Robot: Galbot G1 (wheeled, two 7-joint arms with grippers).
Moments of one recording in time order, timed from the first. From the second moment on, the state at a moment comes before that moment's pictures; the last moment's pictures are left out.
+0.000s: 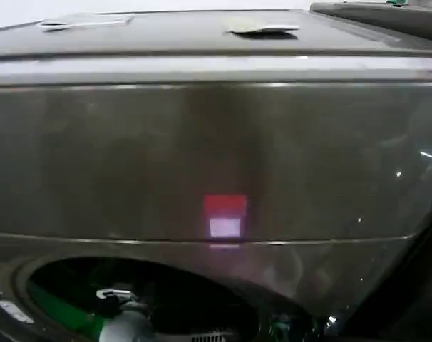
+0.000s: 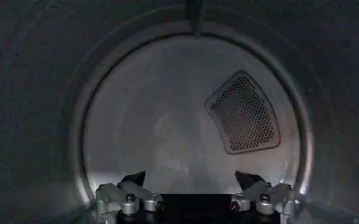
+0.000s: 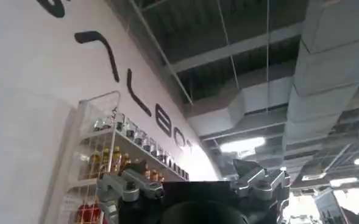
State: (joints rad) left arm 0.97 -1.36 -0.26 -1.76 -0.25 0.03 -0.22; right arm -1.96 0.74 2.80 1.56 0.72 -0.37 -0.11
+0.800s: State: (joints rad) left arm 0.40 -1.44 -0.25 -1.05 -0.04 0.04 0.10; right arm -1.93 0.73 2.76 1.58 0.66 -0.34 -0.17
